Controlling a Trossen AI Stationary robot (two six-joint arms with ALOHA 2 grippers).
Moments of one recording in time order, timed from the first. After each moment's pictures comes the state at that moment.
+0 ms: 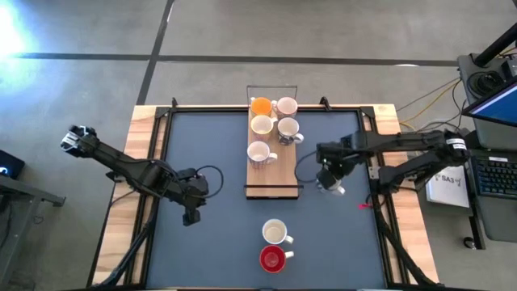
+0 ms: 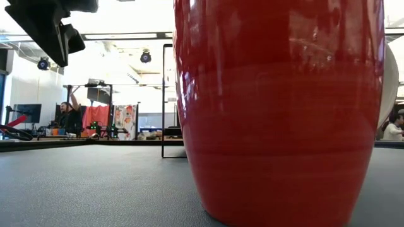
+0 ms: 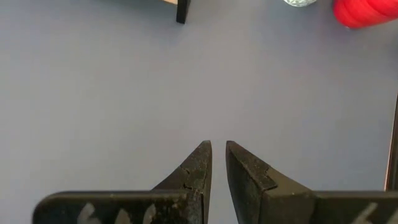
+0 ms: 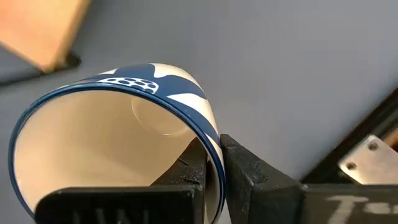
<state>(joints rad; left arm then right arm) -0.43 1.12 0.90 -0.88 -0.15 -0.67 -0.08 1.27 1.05 -1.26 -0.05 0.87</state>
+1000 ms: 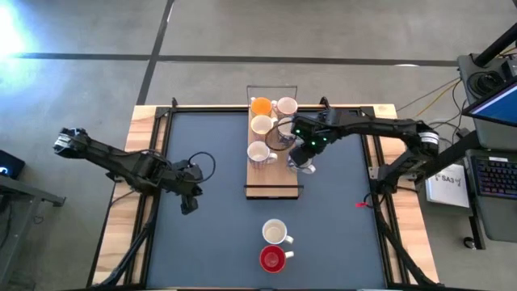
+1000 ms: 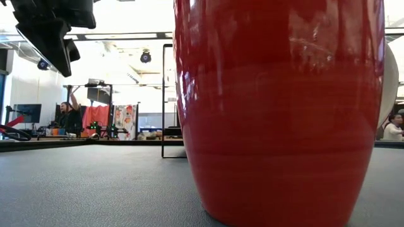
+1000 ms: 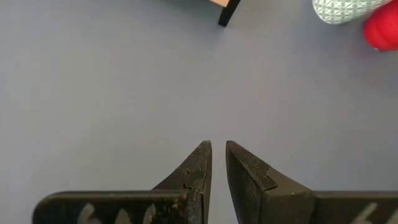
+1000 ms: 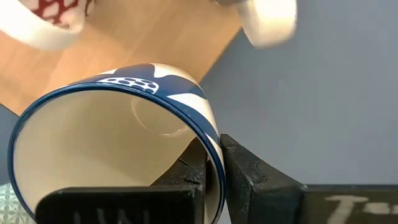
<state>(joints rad) -0.31 0.98 0.80 -0.88 -0.15 -0.67 -0.29 1.57 1.36 -1.12 -0.03 0.63</state>
